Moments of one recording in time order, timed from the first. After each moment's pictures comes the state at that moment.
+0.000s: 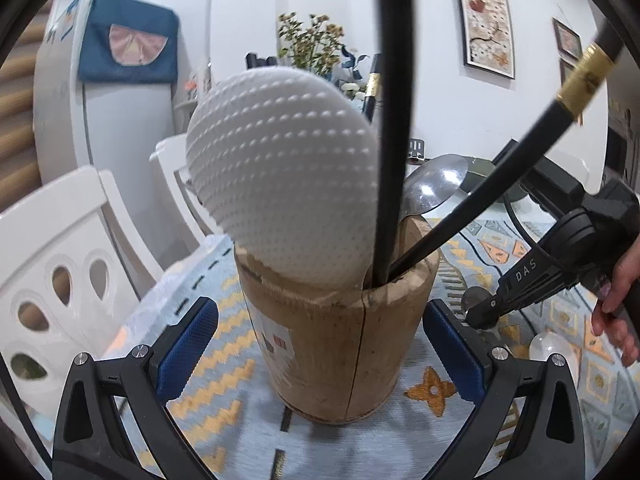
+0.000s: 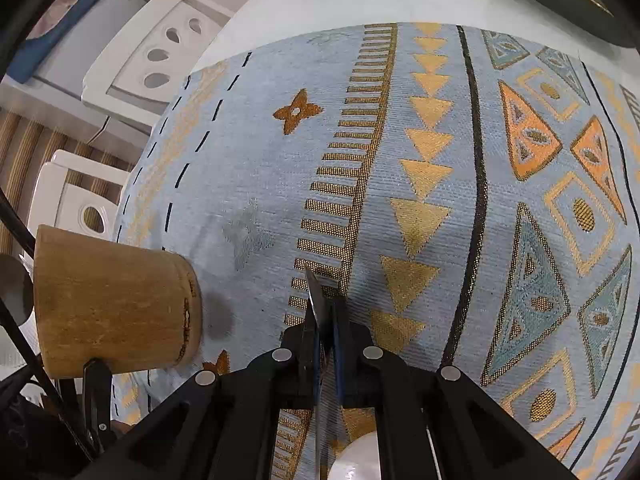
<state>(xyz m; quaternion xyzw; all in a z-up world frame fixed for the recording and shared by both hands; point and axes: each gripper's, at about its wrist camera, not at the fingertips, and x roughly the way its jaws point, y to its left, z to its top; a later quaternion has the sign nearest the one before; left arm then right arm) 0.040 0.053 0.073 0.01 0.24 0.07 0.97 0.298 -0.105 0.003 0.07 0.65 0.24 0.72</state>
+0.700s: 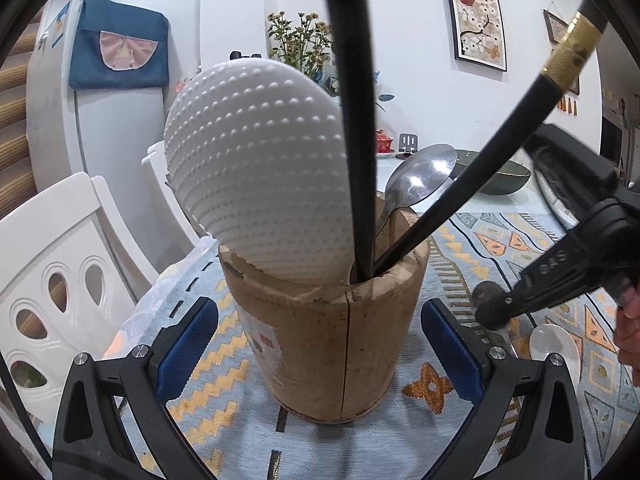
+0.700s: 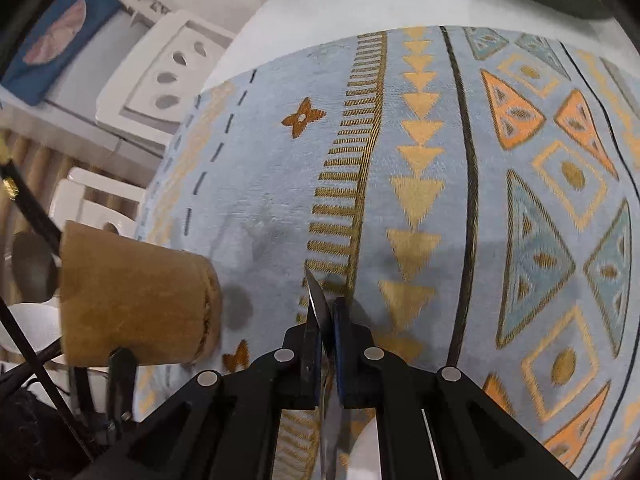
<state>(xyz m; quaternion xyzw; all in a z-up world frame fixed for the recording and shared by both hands) 0.040 0.050 0.069 0.02 0.24 0.06 0.97 0.272 -0.121 0.011 0.14 0.62 0.24 0.74</state>
